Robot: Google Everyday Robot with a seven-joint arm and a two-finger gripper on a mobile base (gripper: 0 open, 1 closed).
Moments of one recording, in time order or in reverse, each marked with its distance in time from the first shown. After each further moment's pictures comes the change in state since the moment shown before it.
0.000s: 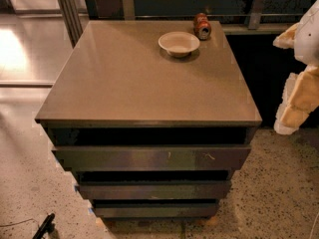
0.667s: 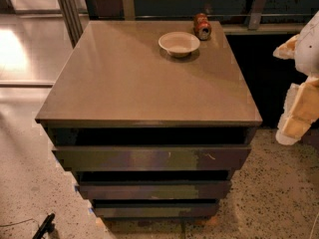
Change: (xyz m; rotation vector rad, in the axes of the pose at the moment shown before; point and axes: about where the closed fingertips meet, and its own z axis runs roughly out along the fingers) arm 0.006 0.012 0.009 -0.034 -0.001 0.005
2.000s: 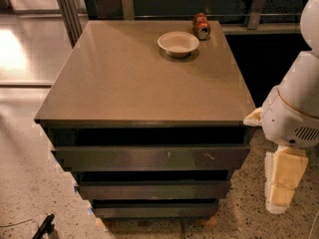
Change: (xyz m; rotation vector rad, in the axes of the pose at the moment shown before) arm 0.014 0.096 0.081 -0.315 0.067 -0.087
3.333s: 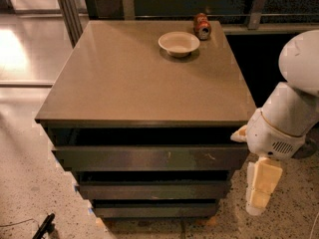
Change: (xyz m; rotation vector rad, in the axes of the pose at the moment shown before) arm -0.003 -0.017 0.069 -0.092 -0.103 0.020
